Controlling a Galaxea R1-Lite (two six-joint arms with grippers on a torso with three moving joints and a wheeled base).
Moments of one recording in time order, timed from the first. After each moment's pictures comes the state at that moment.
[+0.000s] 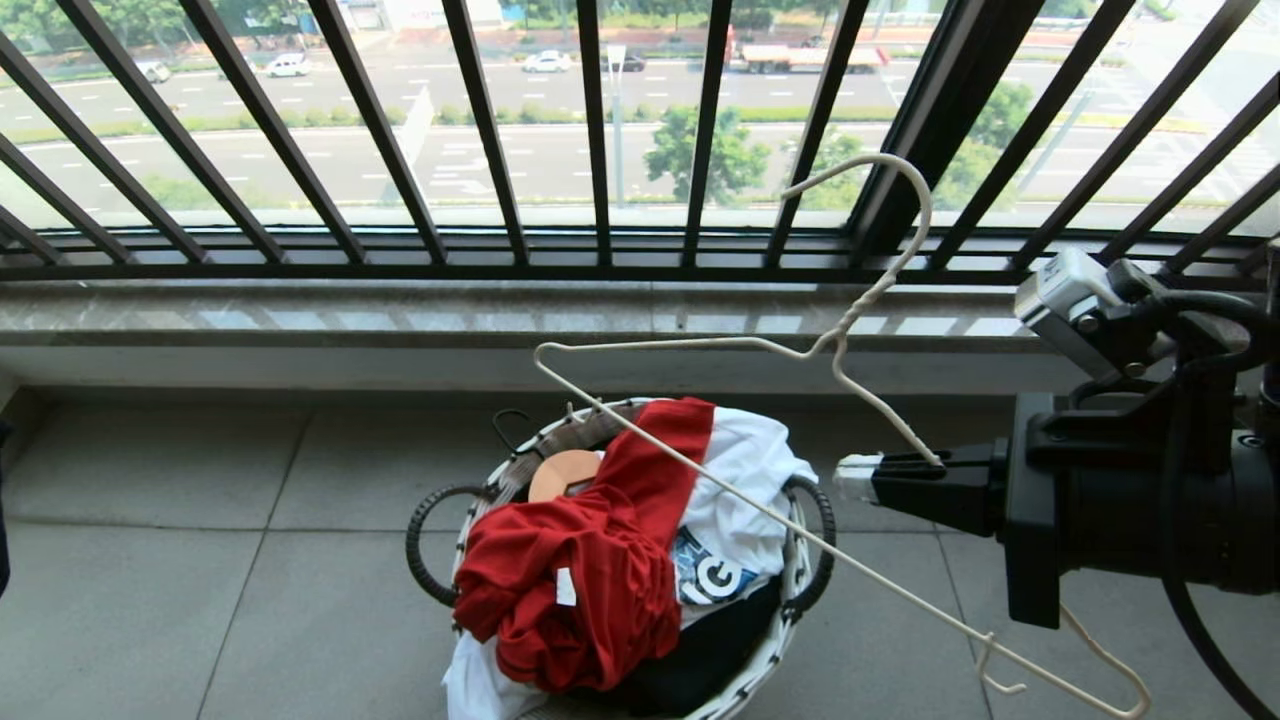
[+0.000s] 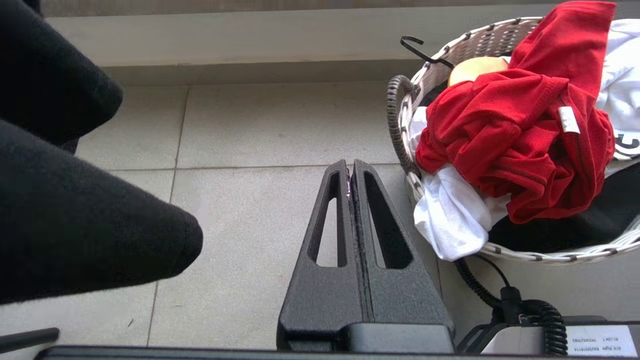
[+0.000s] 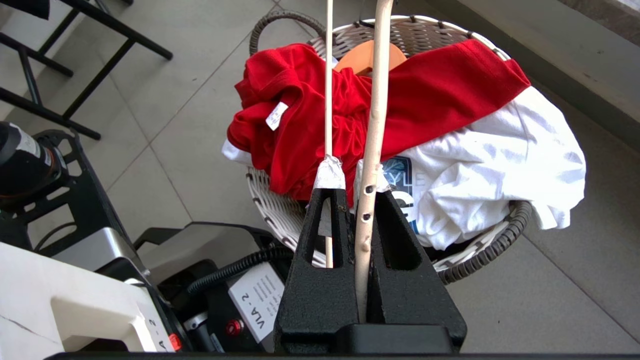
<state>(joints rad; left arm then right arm) 0.00 0.06 -0.15 0.04 -0.03 0.01 0.61 1.30 -0.89 -0.09 0.30 -0.11</state>
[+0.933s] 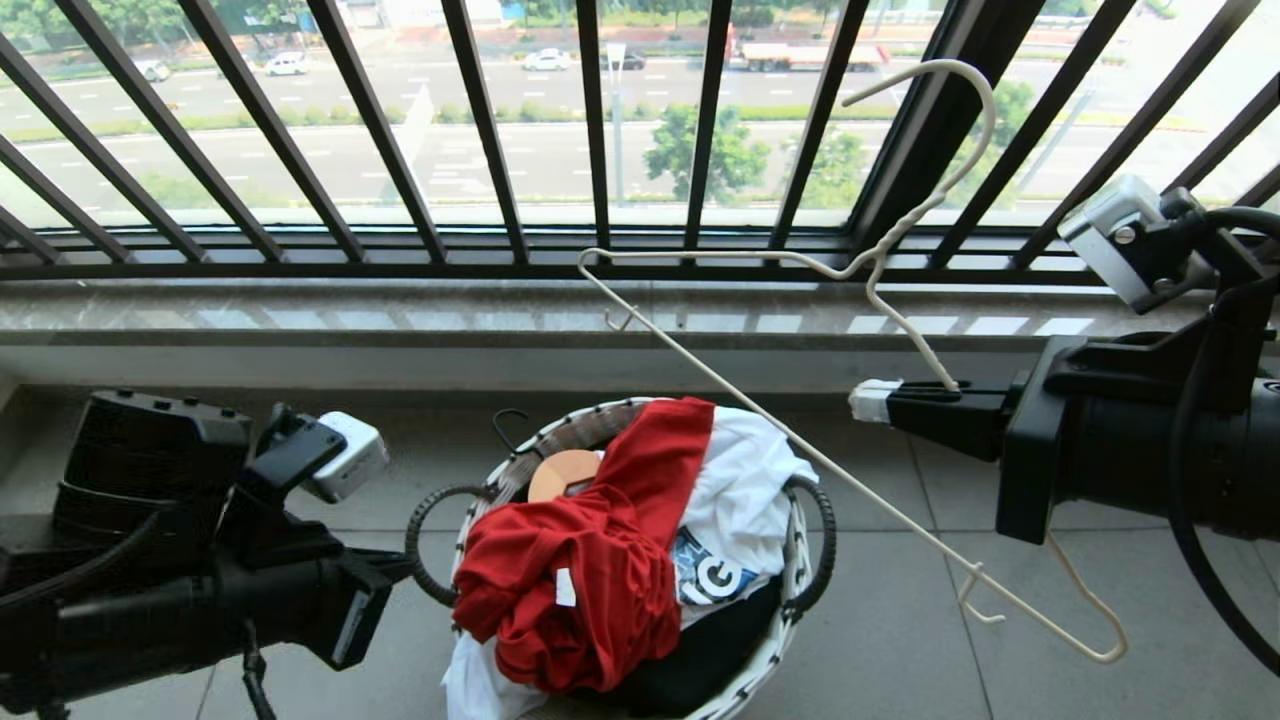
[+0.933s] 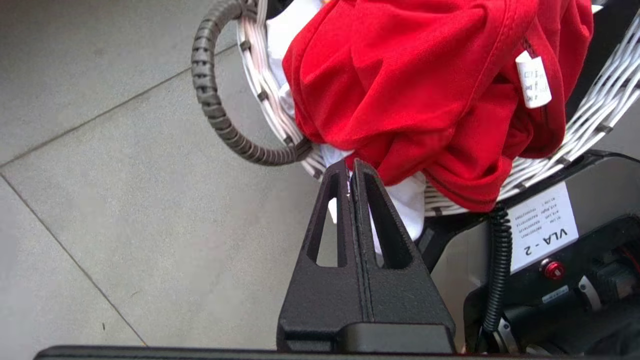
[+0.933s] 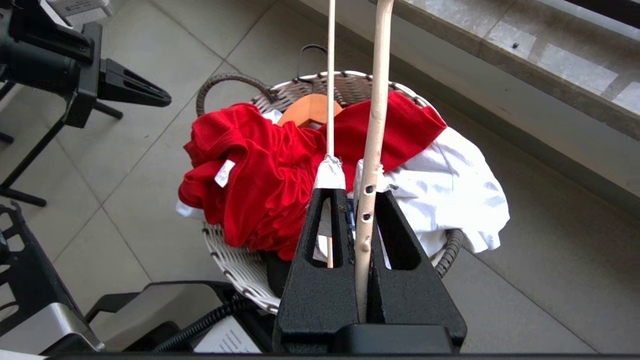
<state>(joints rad) -0.40 1.37 -0.64 -0.11 -0.04 0.14 0.59 1.30 -0.90 -0.20 0.19 -0.08</state>
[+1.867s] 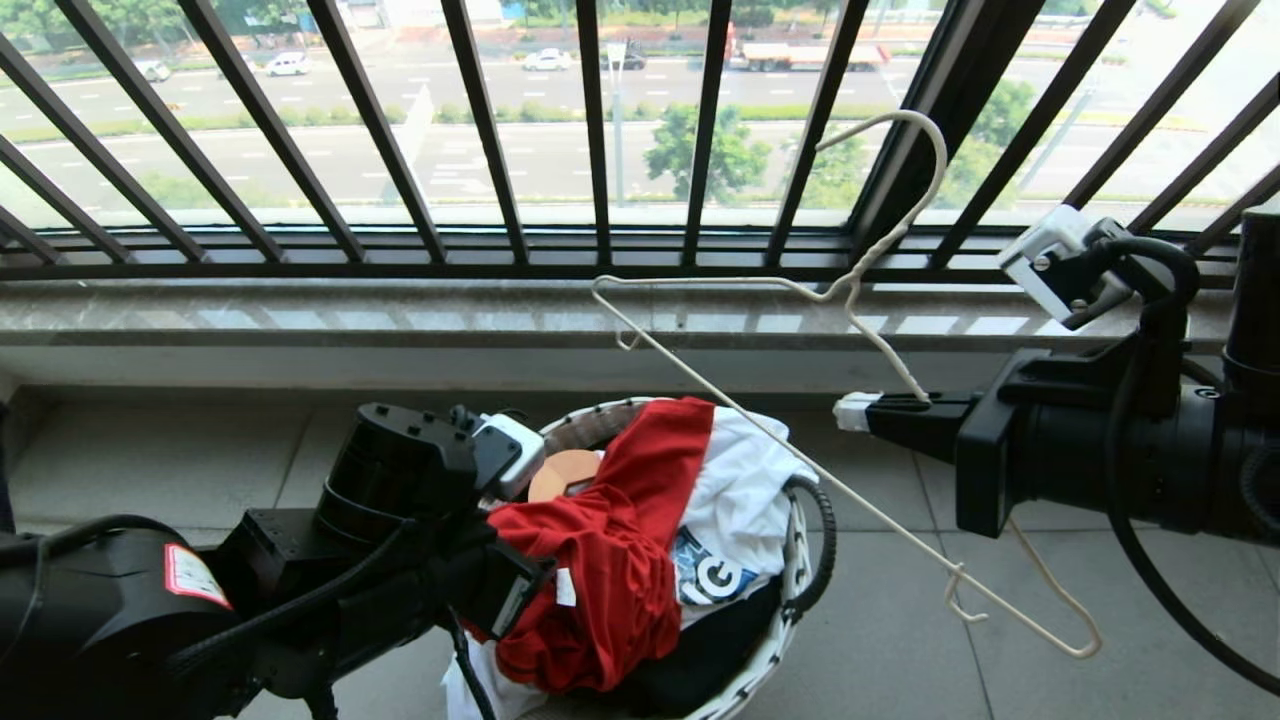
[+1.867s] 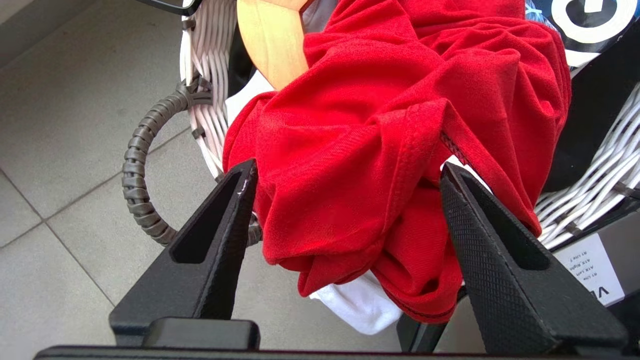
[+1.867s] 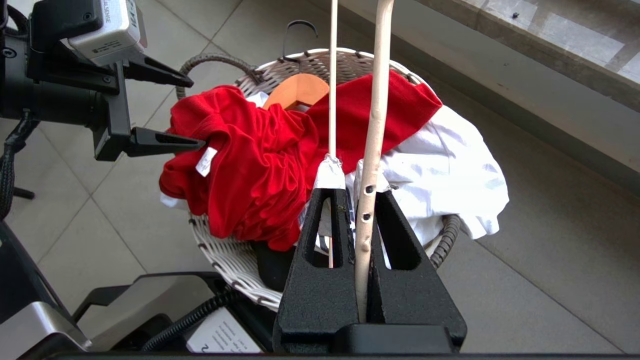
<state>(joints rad) -0.68 1.60 -0.72 -0.28 0.27 0.10 0.57 1.36 -0.91 -0.20 0.18 -0.08</state>
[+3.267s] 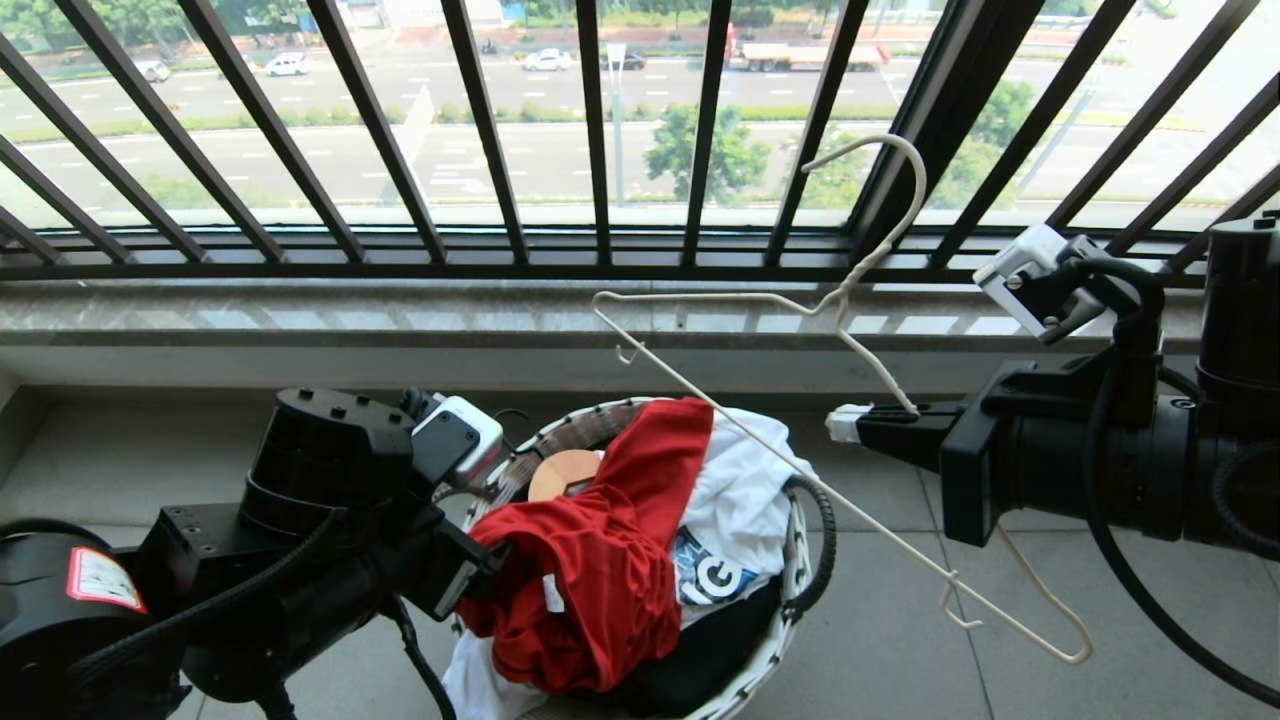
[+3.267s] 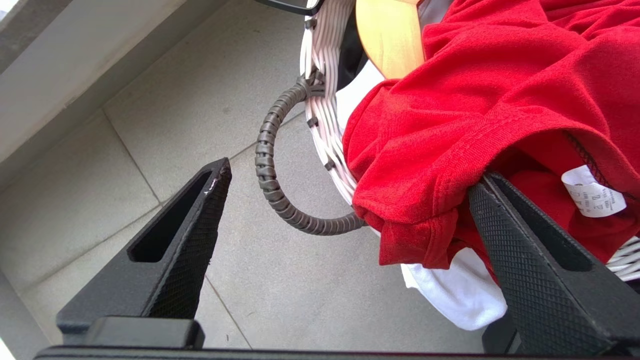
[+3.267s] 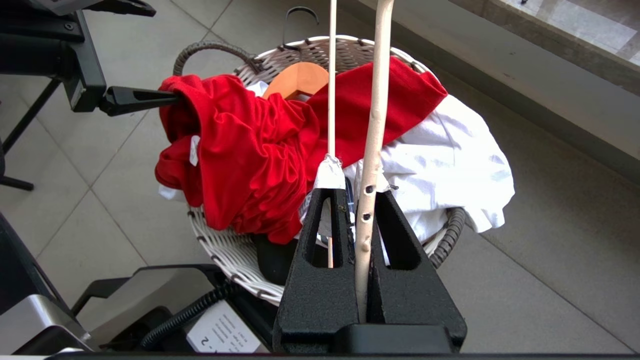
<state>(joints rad) -0.63 1.52 -0.69 -0.29 0.42 0.26 0.57 1.37 -0.90 -0.20 0.18 -0.08</state>
